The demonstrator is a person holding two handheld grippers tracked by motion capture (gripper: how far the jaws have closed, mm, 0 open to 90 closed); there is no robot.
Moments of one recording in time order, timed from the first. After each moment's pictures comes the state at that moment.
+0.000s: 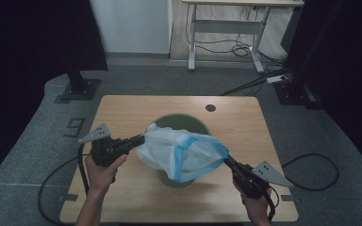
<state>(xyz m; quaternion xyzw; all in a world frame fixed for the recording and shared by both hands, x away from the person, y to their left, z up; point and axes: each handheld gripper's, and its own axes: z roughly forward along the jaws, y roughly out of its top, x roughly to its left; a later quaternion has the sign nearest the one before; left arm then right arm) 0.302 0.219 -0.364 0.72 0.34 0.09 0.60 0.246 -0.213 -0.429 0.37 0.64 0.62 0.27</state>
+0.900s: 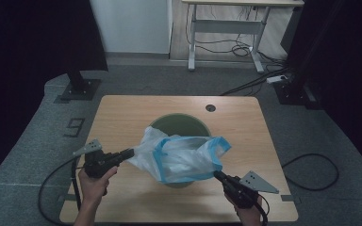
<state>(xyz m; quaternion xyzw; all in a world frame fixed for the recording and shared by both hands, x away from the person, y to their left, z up) 0.300 0.248 -0.425 0.72 0.39 0.06 0.57 0.238 -0.198 -0.469 0.36 0.69 0.59 0.21</state>
